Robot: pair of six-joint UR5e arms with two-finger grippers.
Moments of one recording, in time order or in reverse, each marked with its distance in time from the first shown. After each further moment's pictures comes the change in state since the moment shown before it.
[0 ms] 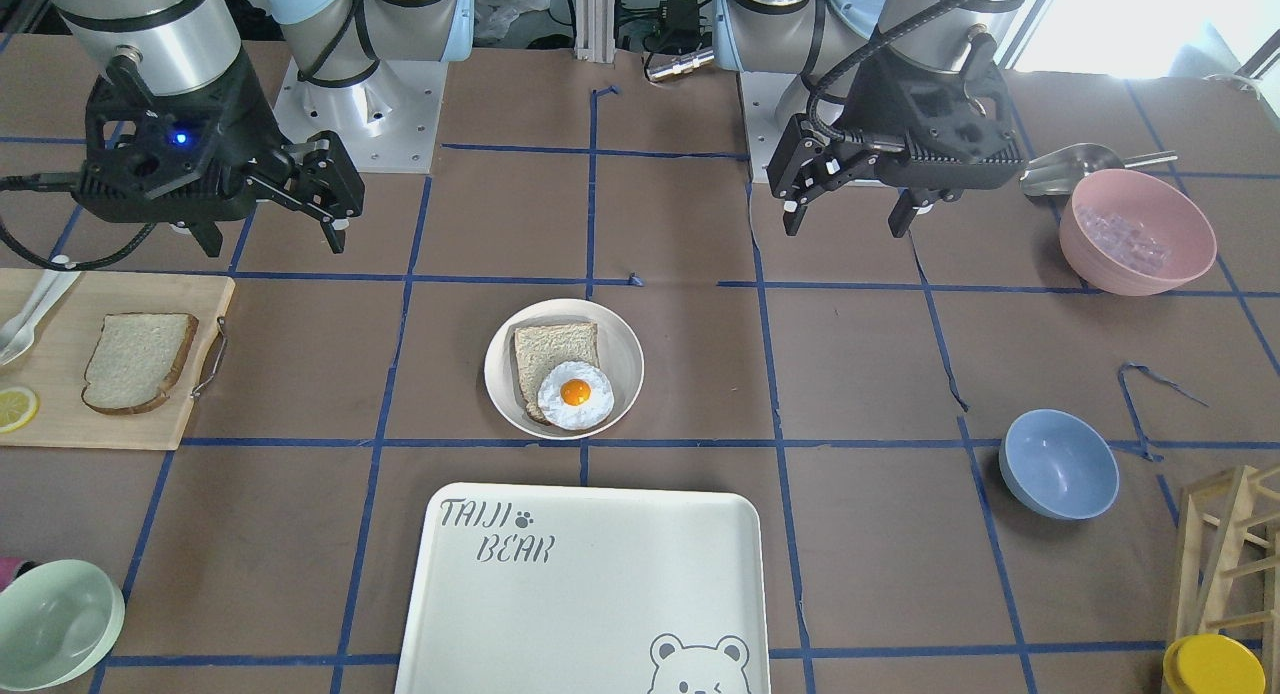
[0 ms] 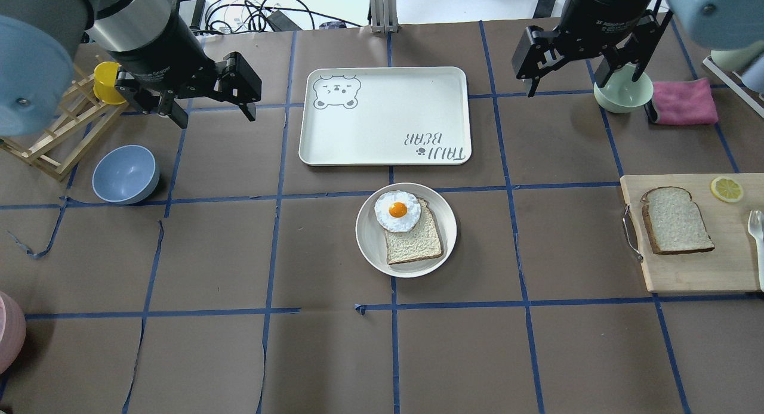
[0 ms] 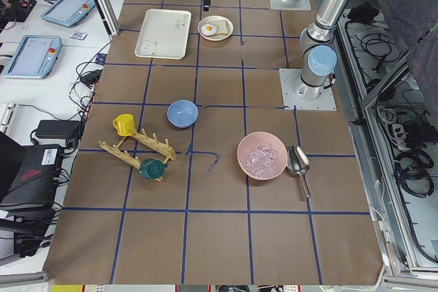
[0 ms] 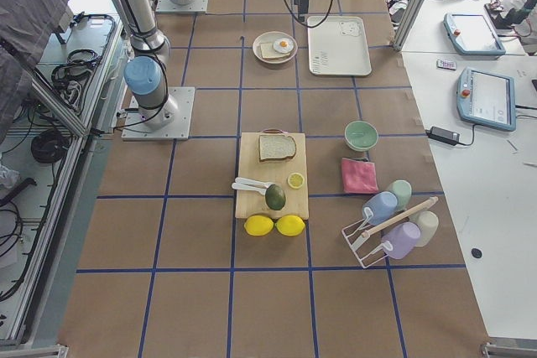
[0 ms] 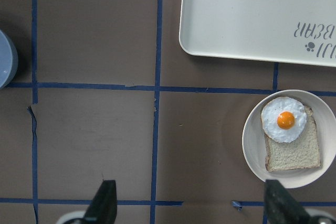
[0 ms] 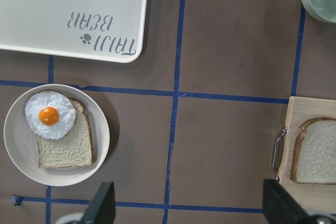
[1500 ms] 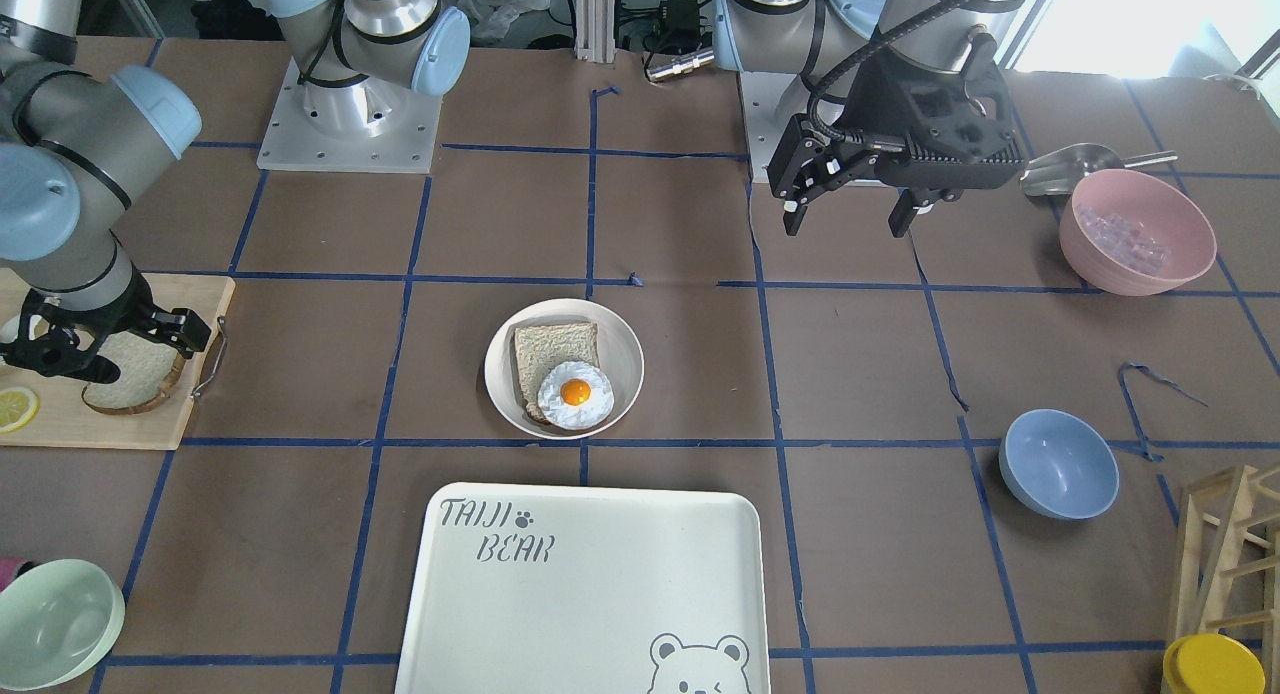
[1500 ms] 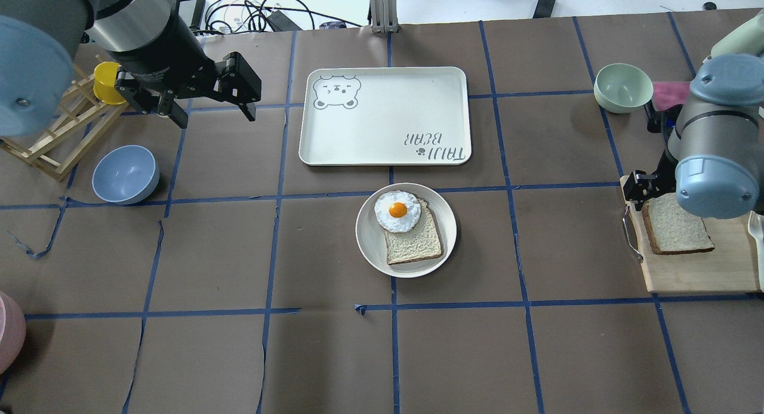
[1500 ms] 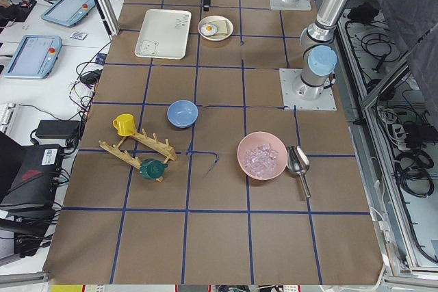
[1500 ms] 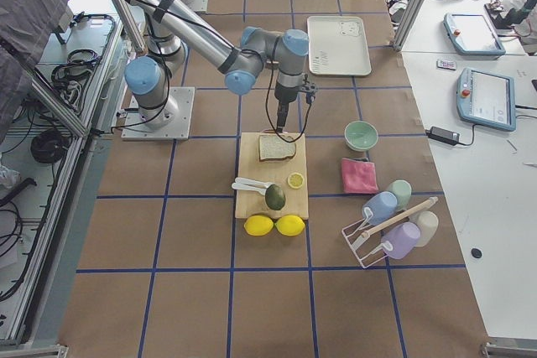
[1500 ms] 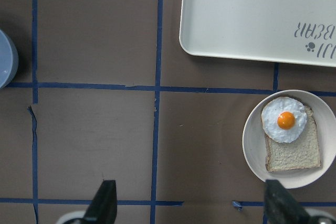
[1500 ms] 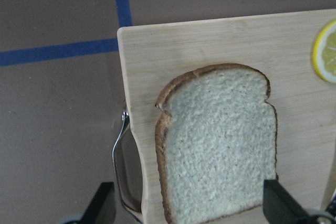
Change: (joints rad) left arm 0.000 0.000 0.000 0.000 0.000 0.000; right arm -0.428 0.149 0.618 -0.709 -0.229 -0.232
